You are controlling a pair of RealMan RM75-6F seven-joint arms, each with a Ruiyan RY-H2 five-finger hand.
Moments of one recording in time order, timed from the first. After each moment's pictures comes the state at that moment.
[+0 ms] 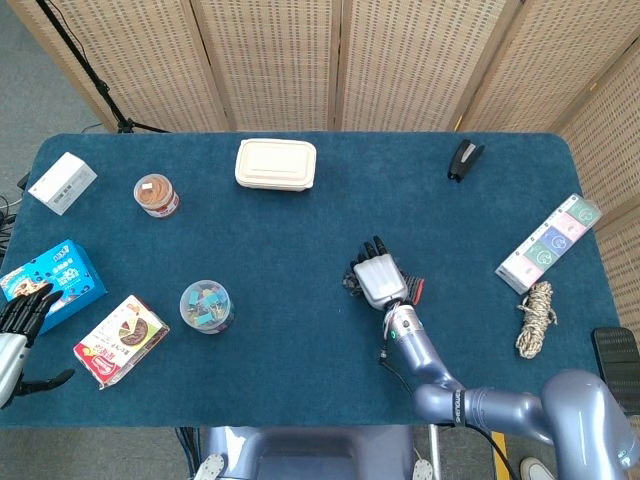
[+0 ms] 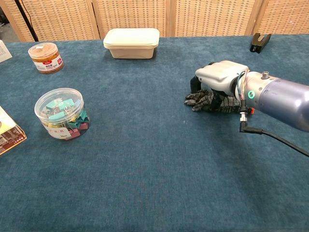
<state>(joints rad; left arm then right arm) -0.07 -0.95 0.04 -1.74 1.60 1.46 -0.17 0.91 -1.72 0.15 -1.33 -0.77 0.98 -0.76</state>
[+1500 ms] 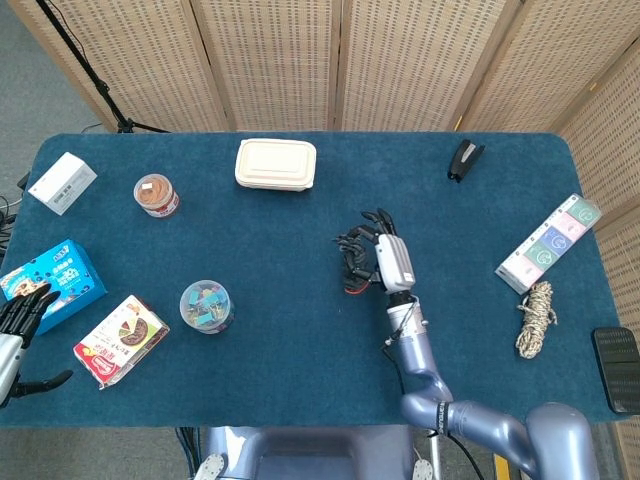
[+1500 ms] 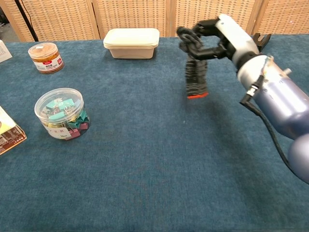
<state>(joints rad) -0.07 -0.94 0.05 -1.74 1.62 1.46 -0.21 0.73 -1.95 0.35 -1.05 -1.24 1.25 0.36</state>
